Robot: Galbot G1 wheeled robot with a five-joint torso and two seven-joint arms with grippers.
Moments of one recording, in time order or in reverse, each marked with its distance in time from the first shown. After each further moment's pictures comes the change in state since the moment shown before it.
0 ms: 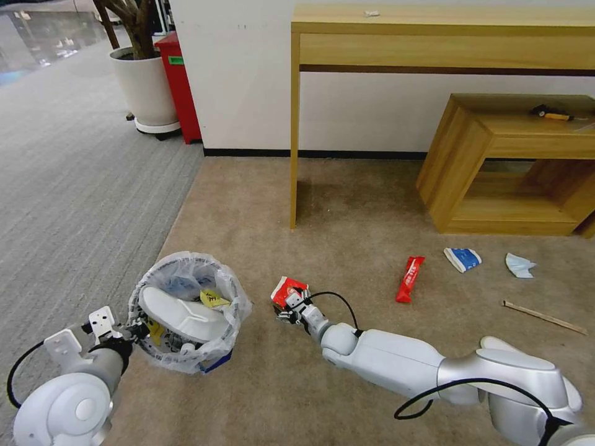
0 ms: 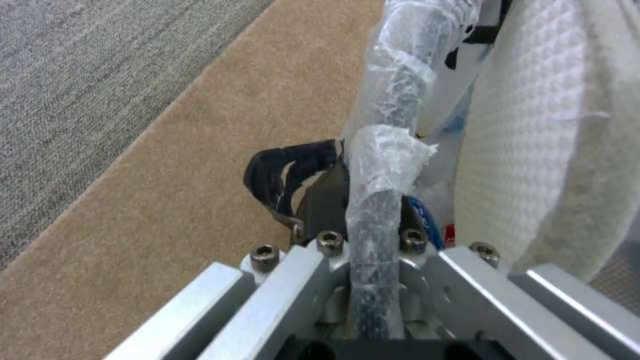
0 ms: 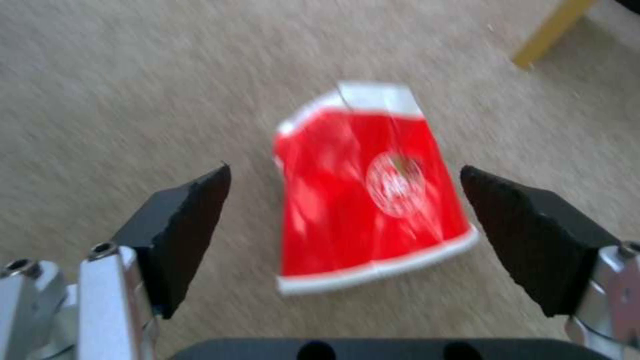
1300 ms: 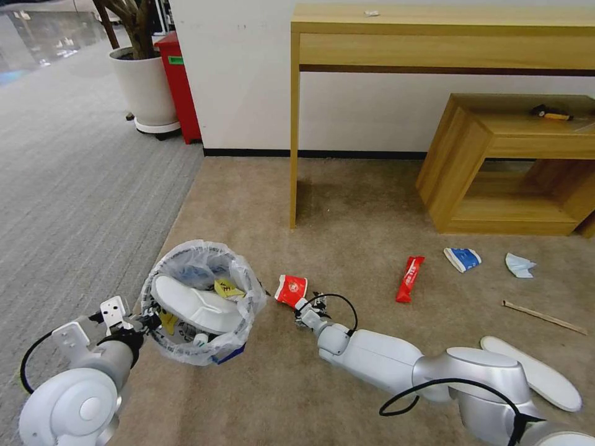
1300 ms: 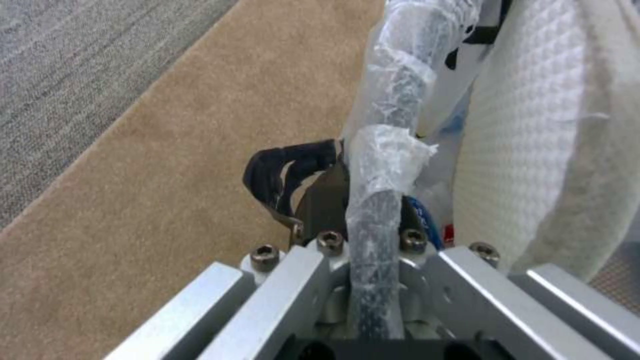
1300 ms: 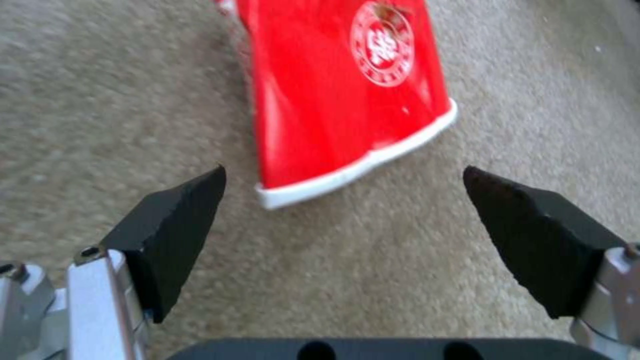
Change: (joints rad) left arm -0.014 -0.004 0.047 -0.055 -0.009 0.000 0.006; right arm 0.005 0.127 -0.027 -0.228 -0.060 -0.178 0.078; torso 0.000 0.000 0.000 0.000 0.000
